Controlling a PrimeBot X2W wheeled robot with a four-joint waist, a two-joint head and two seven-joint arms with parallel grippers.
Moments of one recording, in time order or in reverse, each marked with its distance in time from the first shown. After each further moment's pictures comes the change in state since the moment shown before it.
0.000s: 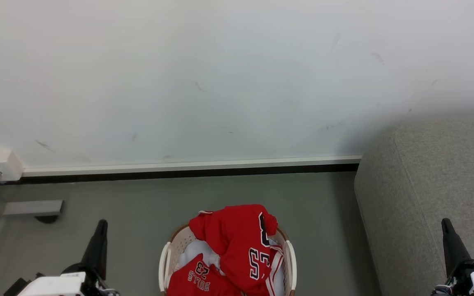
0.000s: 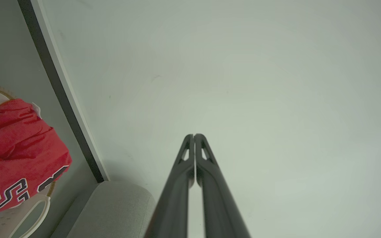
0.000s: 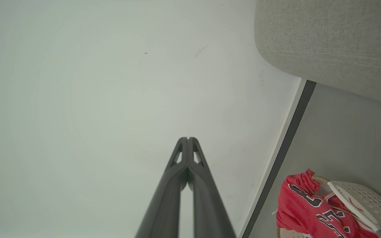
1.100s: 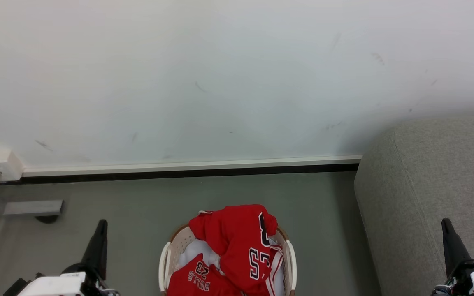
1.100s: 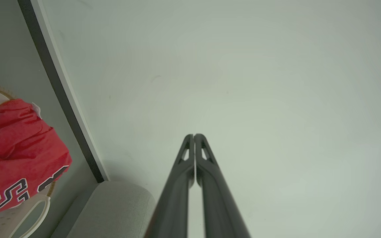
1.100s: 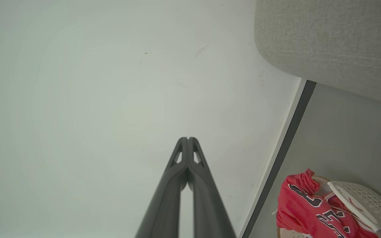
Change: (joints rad) left arm 0.000 0.000 0.000 0.000 0.000 0.000 0.000; right arm 0.000 0.000 0.000 0.000 0.000 0.000 0.000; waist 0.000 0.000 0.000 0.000
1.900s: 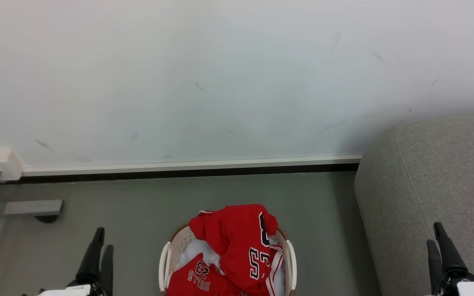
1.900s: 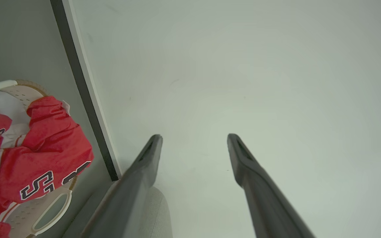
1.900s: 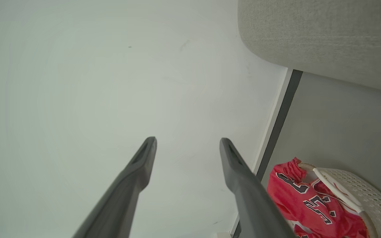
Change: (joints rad) left arm 0.038 -0.011 -0.009 0.031 0.012 0.000 -0.035; right arm 0.034 0.015 0.044 0.015 0.000 0.000 -0.037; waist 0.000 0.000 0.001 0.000
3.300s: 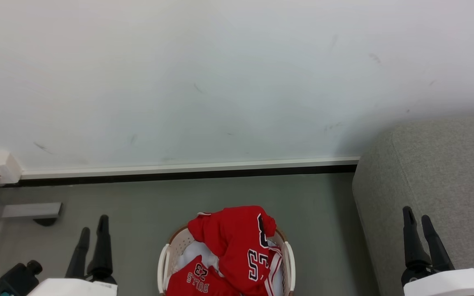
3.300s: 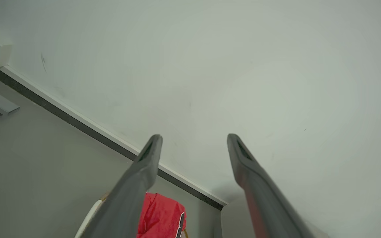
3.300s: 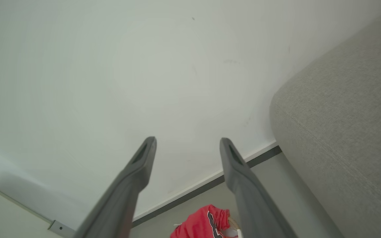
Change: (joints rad) left arm 0.016 0.020 -0.006 -0.115 0.840 0.000 -0.167; right arm -0.011 -0.004 0.104 -0.078 -0.794 0.000 -0.165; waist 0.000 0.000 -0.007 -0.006
